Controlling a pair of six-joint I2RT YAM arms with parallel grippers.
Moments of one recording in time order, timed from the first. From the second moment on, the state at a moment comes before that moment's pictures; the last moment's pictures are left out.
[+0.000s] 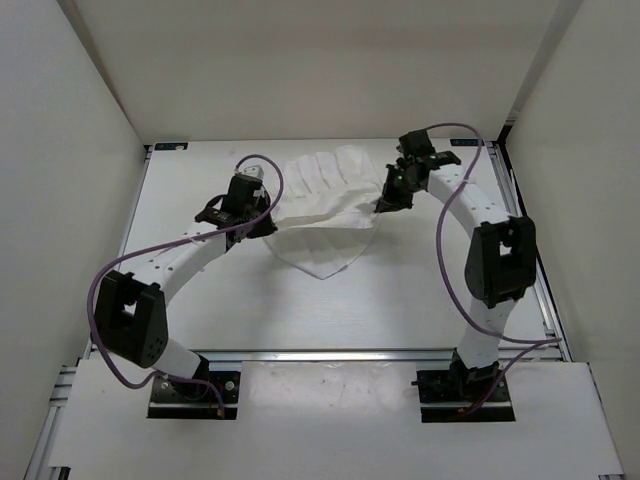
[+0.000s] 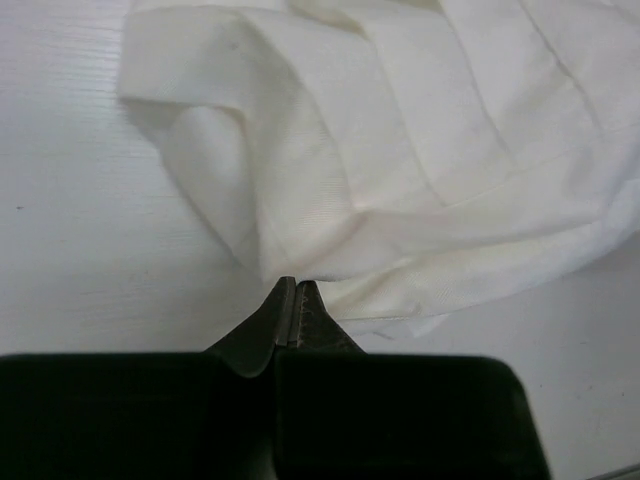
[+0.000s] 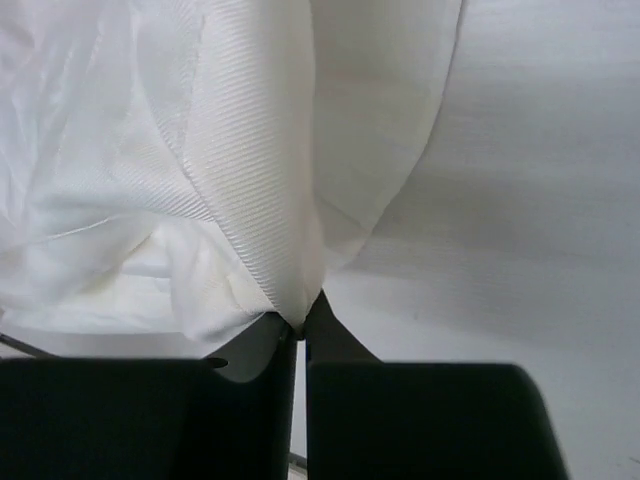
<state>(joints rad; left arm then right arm) -0.43 1.49 1.08 -0.37 -0.06 -0.51 0.32 1.93 1.66 -0.80 -0.23 0.49</state>
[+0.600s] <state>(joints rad) -0.46 1.11 0.59 -0.36 0.18 -0.65 0.20 1.50 1.13 -1.04 -0.31 0.35</state>
